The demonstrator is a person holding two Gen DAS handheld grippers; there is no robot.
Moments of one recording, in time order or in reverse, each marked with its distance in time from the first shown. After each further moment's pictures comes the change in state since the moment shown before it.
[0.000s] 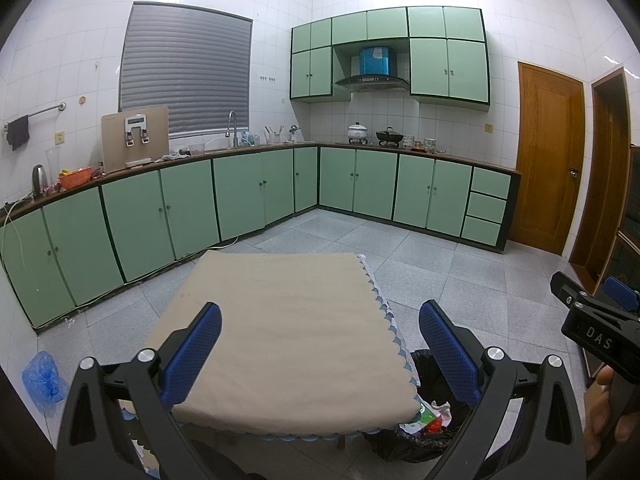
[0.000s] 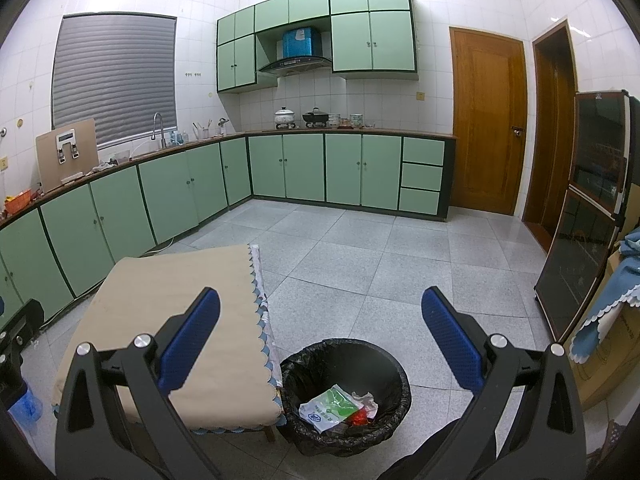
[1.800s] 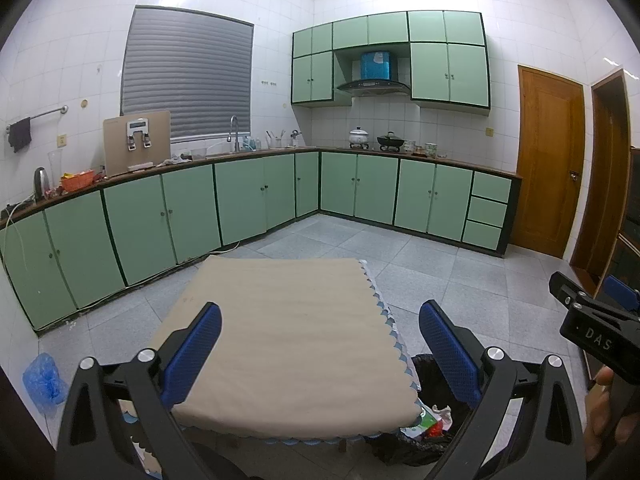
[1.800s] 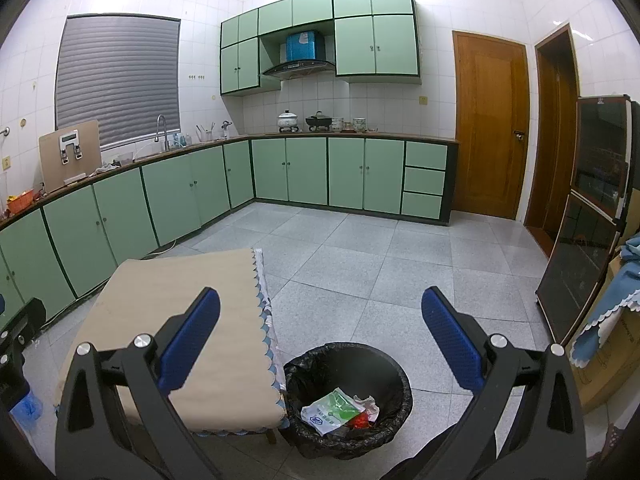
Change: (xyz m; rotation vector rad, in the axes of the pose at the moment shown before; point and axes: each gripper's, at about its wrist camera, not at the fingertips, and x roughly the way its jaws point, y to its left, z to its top) left arm -0.003 0.002 0.004 0.002 -0.017 0.004; right arm -0.003 0.004 0.008 -0.006 -0.010 0.008
